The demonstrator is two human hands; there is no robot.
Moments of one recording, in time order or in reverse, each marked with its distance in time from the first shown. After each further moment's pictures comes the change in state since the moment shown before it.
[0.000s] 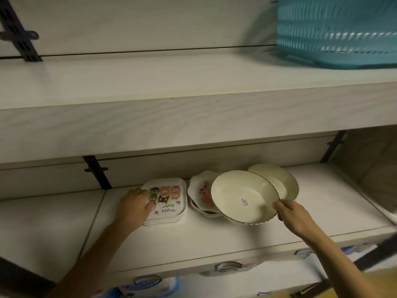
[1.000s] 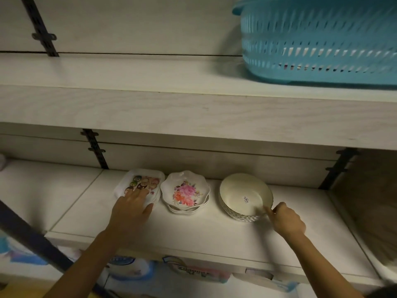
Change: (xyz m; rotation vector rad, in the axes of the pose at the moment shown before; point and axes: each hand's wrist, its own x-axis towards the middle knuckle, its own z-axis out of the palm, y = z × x) left_hand -0.075 0.141 -0.005 -0.067 0.145 -0.180; right_hand 0.108 0.097 -0.057 -0.438 -0.006 0.042
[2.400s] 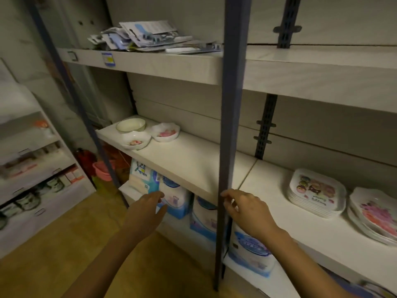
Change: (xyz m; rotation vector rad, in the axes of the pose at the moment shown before) left_hand -0.192 -0.386 -0.121 -0.102 0.081 -0.444; right_hand -0.330 -0.414 0.153 0.047 -0.198 -1.248
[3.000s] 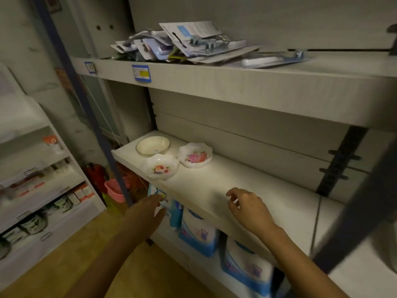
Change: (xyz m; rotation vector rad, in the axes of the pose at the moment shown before) left_hand 0.172 -0.156 -0.050 0.079 0.044 0.018; right_hand 0.237 -0.062 0.086 0.084 0.019 0.115
